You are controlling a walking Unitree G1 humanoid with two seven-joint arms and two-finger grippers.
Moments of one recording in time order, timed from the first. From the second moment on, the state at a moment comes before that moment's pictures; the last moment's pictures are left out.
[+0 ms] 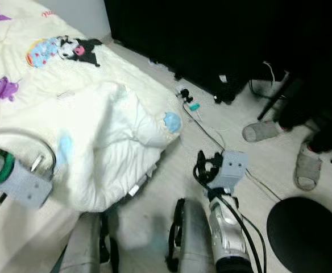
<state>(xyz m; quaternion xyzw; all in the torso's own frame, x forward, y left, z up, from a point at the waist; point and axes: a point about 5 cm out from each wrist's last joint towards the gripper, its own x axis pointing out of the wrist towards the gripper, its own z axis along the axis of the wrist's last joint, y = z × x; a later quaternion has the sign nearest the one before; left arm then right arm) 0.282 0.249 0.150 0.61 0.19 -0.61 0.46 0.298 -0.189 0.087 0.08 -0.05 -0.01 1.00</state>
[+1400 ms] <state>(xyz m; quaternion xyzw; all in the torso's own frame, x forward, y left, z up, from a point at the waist) 0.346 0.285 0.227 0.75 0.19 -0.27 0.57 0.301 -0.188 0.088 0.08 -0.05 -0.01 1.00</state>
